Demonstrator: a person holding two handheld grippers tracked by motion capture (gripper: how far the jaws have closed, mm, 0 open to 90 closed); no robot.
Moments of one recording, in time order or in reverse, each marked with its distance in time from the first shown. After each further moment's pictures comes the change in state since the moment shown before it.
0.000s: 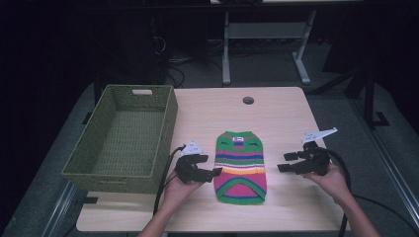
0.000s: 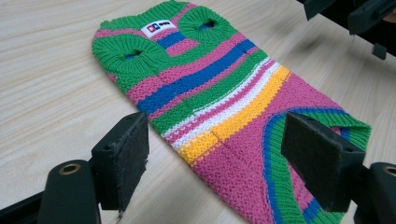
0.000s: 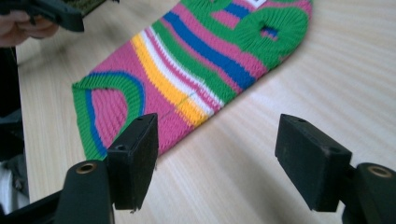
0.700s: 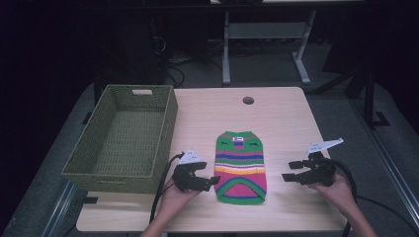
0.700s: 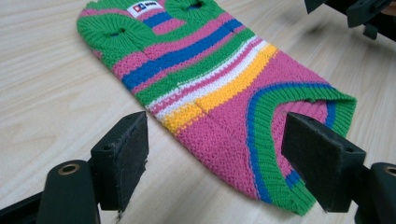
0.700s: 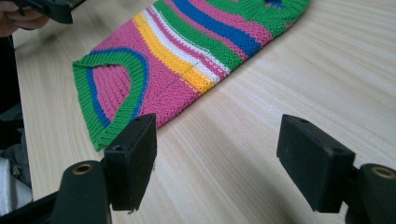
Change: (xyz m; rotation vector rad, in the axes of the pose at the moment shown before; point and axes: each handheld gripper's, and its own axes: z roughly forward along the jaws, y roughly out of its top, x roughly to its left) left arm -0.012 -0.016 -0.008 0.030 -0.007 0.025; right arm 0.008 -0.029 -0.007 -0.012 -0.020 0.002
